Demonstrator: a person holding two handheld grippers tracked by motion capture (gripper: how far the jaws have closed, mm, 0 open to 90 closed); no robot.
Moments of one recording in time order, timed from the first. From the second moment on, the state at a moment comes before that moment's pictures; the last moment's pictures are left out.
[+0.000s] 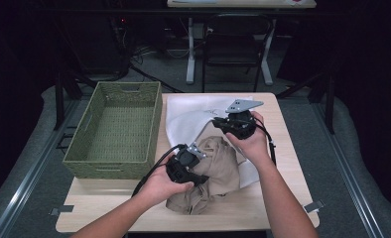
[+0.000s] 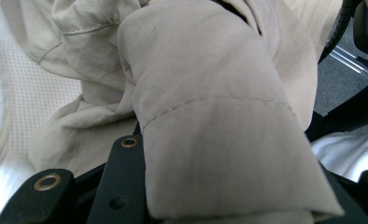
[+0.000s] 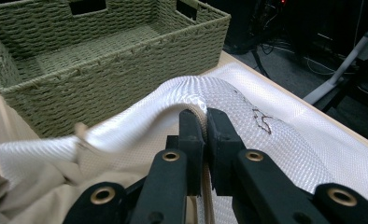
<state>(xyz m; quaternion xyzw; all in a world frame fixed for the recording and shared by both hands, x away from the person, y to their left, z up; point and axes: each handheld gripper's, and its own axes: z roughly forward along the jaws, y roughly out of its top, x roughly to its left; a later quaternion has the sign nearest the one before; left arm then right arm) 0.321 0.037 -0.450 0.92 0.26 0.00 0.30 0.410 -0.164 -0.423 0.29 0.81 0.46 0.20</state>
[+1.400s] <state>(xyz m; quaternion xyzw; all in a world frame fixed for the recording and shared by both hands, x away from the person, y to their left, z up) 0.361 0.036 -0.466 0.89 0.34 0.04 0.31 0.409 -0.164 -0.423 0.29 0.81 0.47 0.20</state>
